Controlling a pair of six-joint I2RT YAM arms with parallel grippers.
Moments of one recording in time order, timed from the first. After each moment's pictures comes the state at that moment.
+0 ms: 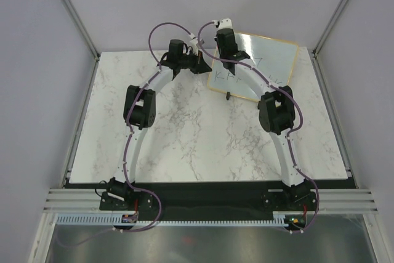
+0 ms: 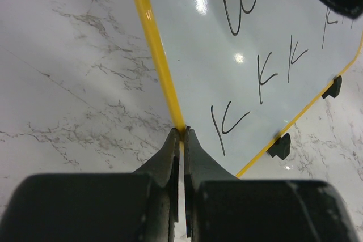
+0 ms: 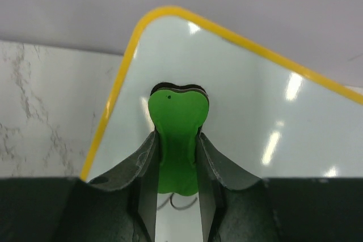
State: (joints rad) left arm -0.32 2.61 2.24 -0.08 0.81 -0.06; right arm 0.42 2.45 2.27 -0.18 0.49 -0.08
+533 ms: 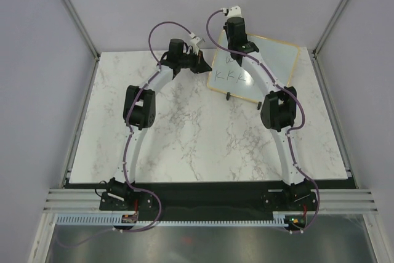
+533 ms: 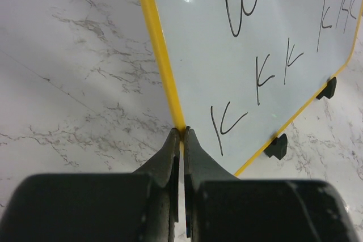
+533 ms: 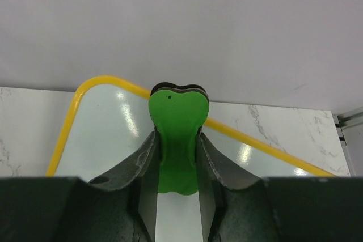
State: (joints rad) left arm -0.33 2.60 2.24 -0.09 0.81 -0.05; right arm 0.36 2.47 2.44 -0.27 0.49 -0.15
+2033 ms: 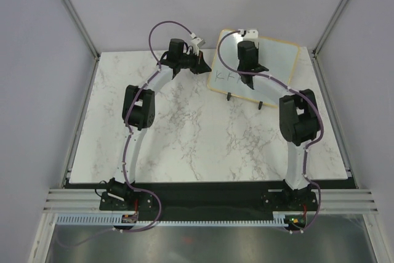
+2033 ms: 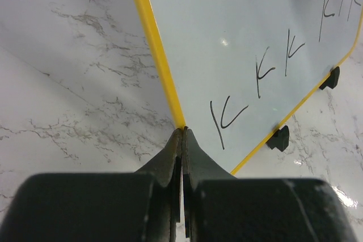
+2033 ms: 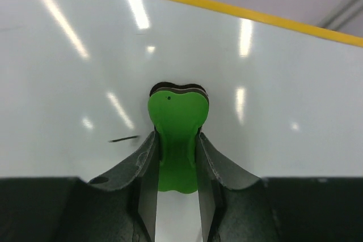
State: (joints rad) left arm -0.33 2.57 2.21 -0.13 0.79 0.00; right arm 0.32 2.04 1.57 0.13 0.63 0.00
